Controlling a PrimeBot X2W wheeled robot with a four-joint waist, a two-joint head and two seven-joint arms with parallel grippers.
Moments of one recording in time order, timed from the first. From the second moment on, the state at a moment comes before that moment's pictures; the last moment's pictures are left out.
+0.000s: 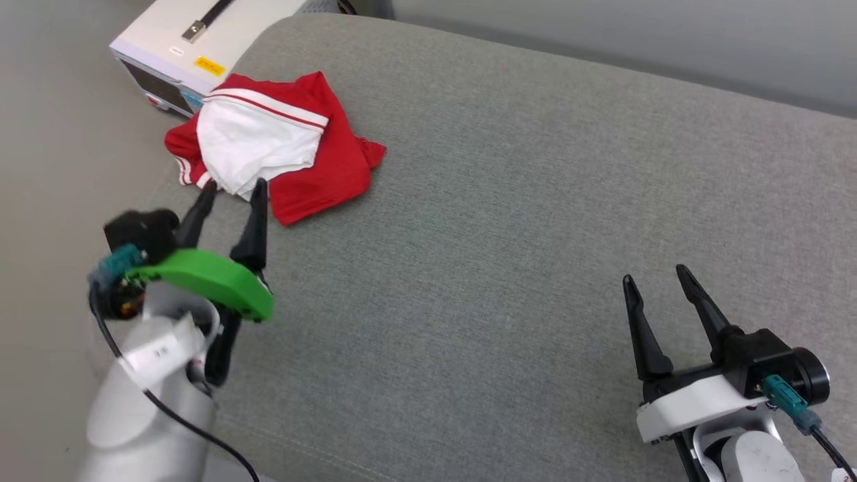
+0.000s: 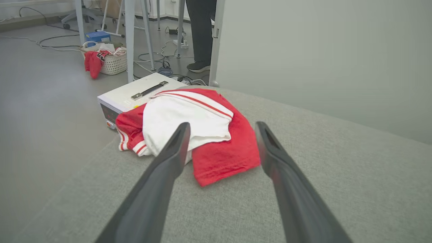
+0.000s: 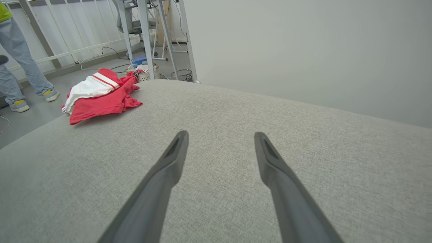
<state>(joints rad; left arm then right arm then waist) -0.42 0.20 -0.09 0.42 -0.42 -0.13 -0.17 -0.06 -0.06 0.08 0.08 0.07 0.13 -0.25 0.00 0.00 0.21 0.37</state>
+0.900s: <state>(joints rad) -0.95 0.63 -0.13 0.70 -0.80 -0.13 0.61 -0.18 -0.09 0.13 0.03 0.06 0.13 -0.25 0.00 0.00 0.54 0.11</state>
